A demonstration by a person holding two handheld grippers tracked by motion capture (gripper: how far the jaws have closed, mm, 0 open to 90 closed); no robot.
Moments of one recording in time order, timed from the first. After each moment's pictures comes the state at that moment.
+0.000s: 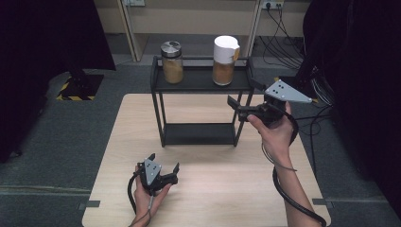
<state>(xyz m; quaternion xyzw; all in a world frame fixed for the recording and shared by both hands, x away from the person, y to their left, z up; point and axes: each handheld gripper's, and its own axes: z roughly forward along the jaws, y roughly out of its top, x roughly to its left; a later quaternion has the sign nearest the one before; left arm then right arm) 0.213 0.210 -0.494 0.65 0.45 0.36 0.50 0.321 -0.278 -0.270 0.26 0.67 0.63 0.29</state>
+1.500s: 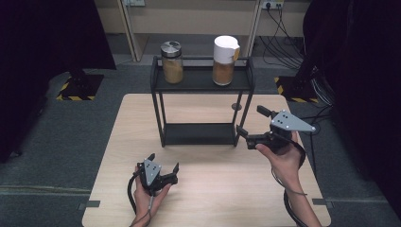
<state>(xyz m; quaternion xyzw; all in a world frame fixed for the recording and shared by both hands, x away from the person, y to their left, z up) 0.212 0.209 -0.495 0.65 0.45 0.36 0.50 0.289 -0.307 -0.317 0.26 0.70 0.60 0.28</state>
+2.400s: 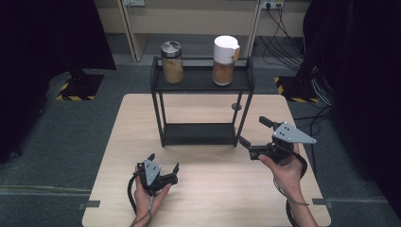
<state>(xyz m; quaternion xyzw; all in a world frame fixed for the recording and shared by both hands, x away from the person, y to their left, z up) 0.212 0.208 -0.495 0.65 0.45 0.36 0.50 0.275 -0.317 -0.343 0.26 0.71 0.59 0.28</state>
